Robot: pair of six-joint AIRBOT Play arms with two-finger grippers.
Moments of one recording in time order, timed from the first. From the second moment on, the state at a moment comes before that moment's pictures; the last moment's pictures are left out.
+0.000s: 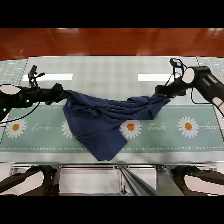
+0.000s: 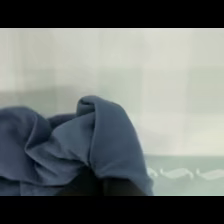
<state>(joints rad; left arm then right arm) 0.12 -1.26 0.80 0.62 -0.86 -1.21 0.11 -1.43 1.16 -1.52 1.01 1.74</state>
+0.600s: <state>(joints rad) 0.12 -1.31 0.81 0.59 -0.91 -1.21 -0.22 -1.17 1.11 -1.42 1.17 1.67</state>
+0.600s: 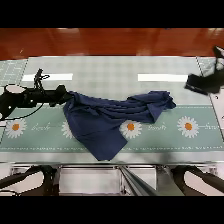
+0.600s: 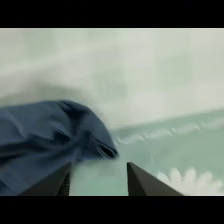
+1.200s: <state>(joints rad) 0.12 -1.32 0.81 0.59 -0.91 -1.21 -0.29 -1.12 0.54 -0.89 0.94 1.39</state>
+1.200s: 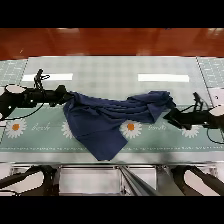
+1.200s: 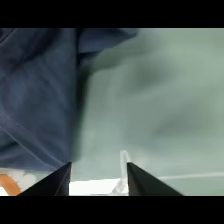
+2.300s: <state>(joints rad) 0.23 -1.11 1.68 0.59 -1.08 -1.18 -0.10 -1.12 1.86 -0.99 1.19 1.44</state>
